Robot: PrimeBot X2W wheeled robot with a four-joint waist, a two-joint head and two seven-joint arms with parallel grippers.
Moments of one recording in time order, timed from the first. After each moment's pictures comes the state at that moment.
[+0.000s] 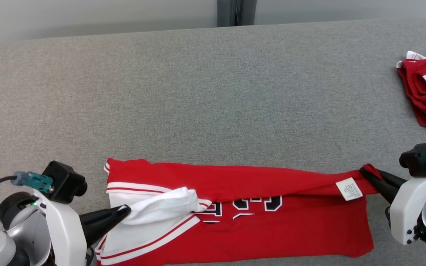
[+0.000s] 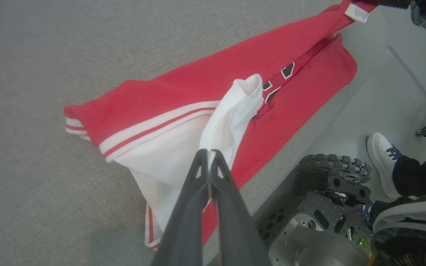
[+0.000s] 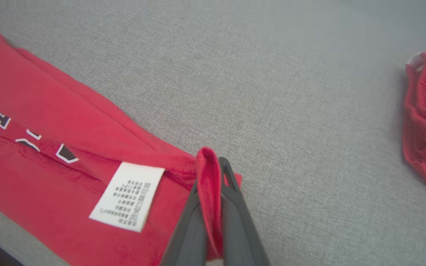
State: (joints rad) left arm -0.66 1.09 -1.17 -0.39 -1.28 0.05 0.29; right arm -0.28 -0.68 0.48 0.05 0.64 0.13 0.33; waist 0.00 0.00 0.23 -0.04
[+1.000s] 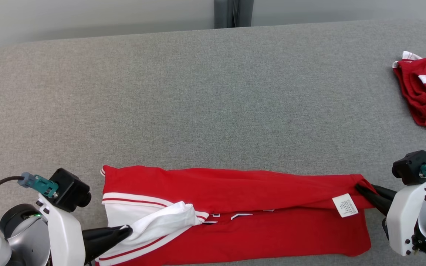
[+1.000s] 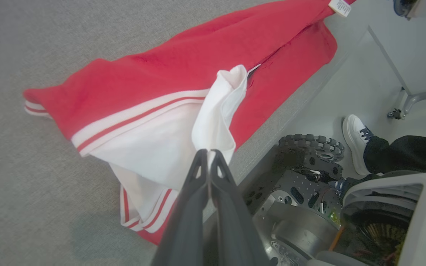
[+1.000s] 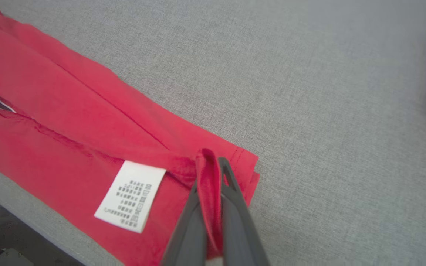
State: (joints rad) left arm -0.67 1.12 -1.19 -0.42 -1.36 0.01 0.39; right arm -0.27 -0.70 0.53 0.03 0.71 0.13 0.38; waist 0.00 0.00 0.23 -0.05
